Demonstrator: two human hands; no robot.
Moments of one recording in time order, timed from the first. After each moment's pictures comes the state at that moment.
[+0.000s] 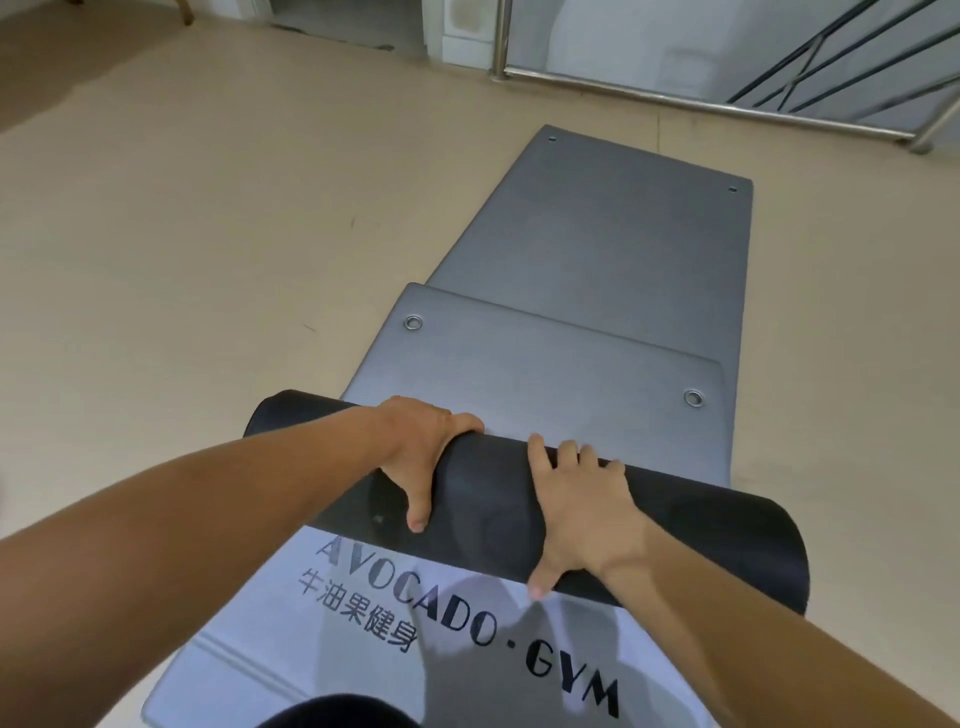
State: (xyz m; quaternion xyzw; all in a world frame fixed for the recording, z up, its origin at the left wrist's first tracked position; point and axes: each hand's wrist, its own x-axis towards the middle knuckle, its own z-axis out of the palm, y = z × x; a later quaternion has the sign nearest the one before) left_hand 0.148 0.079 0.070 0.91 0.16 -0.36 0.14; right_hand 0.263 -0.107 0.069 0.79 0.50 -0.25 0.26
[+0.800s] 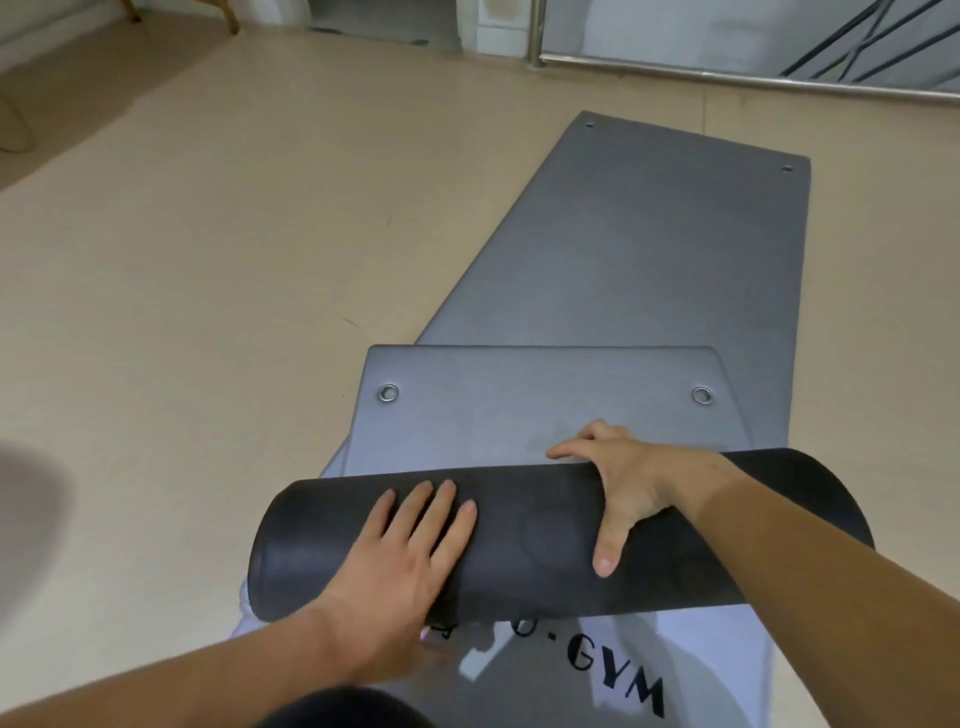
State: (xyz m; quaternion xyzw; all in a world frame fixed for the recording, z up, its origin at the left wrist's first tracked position) left_hand 0.011 -0.023 0.024 0.96 0.18 -0.19 0.03; right_hand 0.319 -0.096 0.069 0.72 0.50 -0.47 0.11
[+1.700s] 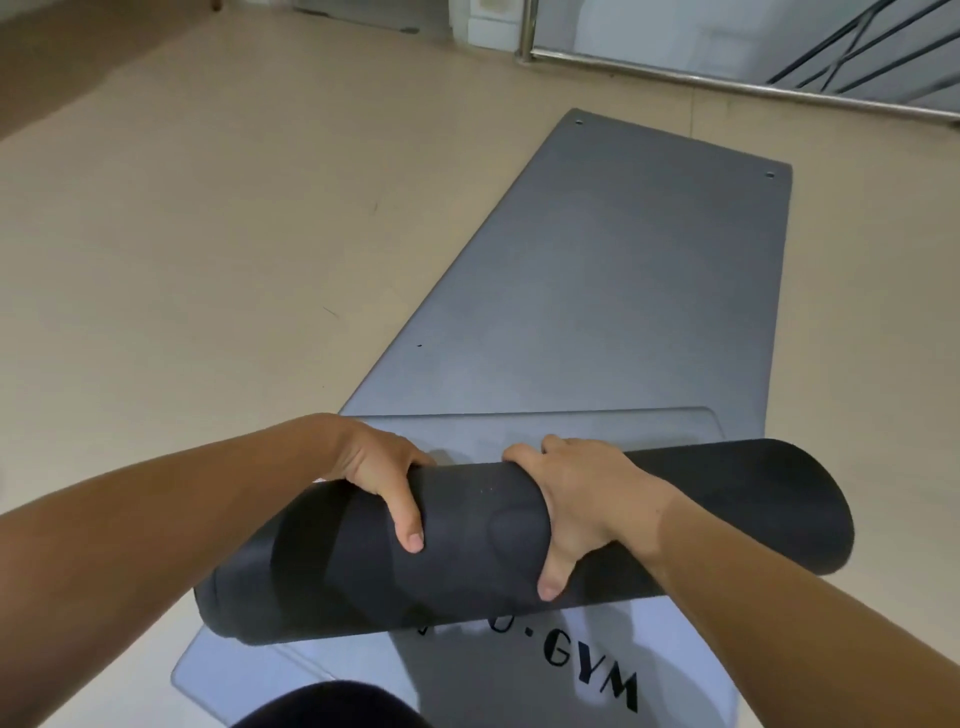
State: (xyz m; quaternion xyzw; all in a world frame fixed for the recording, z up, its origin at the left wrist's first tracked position) left_hand 0.084 0.093 0.063 0.72 0.27 -0.45 0.46; right_hand 0.268 -0.091 0.085 0.70 0.61 -0.33 0.18
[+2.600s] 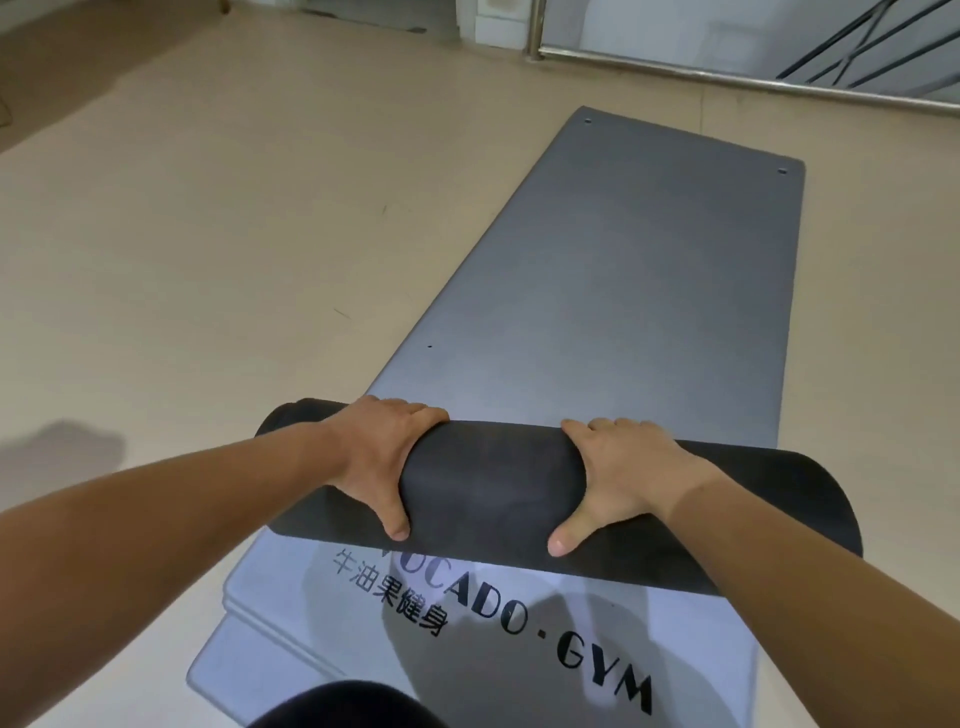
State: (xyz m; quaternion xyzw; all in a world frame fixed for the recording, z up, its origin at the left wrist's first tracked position) left_hand 0.069 0.102 0.054 0.93 0.19 -0.27 0.15; right_hand 0.297 -0.089 0.080 0.76 0.54 -0.31 0.19
